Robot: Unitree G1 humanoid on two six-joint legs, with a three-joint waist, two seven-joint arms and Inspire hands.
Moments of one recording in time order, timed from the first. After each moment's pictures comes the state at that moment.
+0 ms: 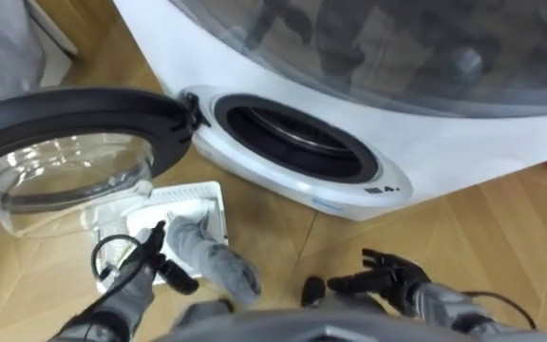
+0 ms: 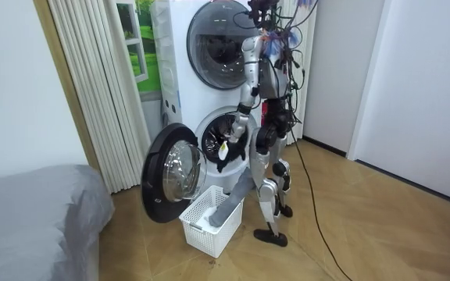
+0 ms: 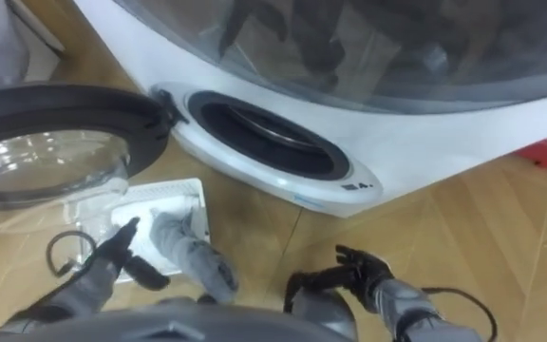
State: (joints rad) left arm -0.15 0.17 -0.13 1.20 0.54 -0.07 0.13; right arm -0.15 -0.20 0.15 1.37 0.10 -0.08 0.23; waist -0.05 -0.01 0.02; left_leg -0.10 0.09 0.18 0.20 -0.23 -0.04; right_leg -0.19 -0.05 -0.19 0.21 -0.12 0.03
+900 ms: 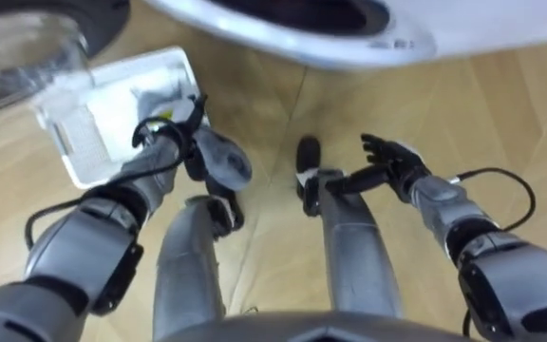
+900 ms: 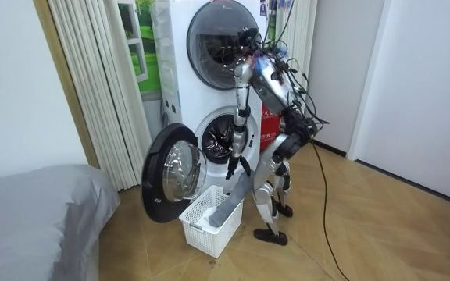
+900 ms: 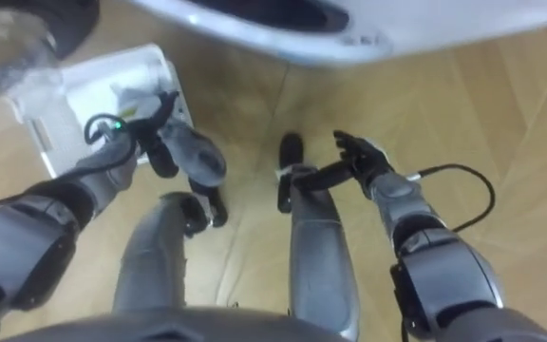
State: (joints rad) left arm -0.59 0.23 -0.42 1.29 0.72 -0.09 0.18; right arm -0.44 -0.25 0.24 1.25 0.14 -0.11 0.17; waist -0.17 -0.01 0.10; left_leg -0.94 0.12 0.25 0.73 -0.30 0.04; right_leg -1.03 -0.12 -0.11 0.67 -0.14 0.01
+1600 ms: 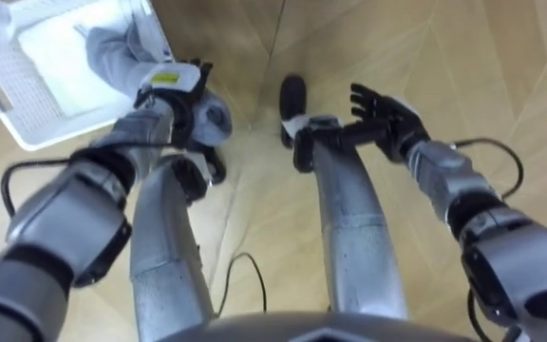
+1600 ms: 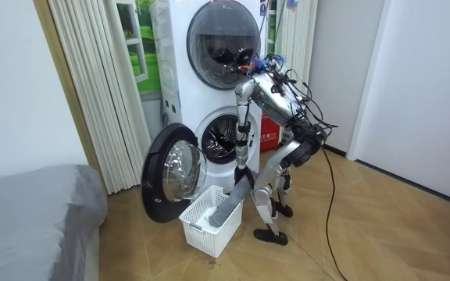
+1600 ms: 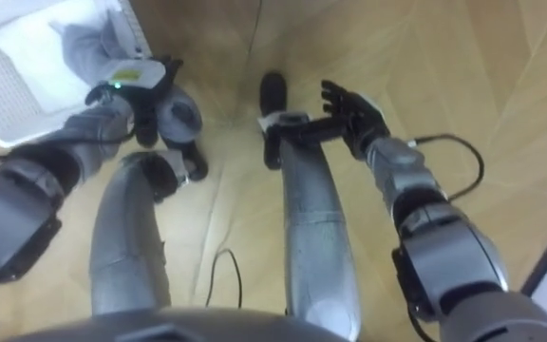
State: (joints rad) left arm -0.75 0.30 -0.65 1.29 0.77 -0.09 0.14; right arm -0.54 -0.28 0.32 1.20 0.39 -0.13 0.22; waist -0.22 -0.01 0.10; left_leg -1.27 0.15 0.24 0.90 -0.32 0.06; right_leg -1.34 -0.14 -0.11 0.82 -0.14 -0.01
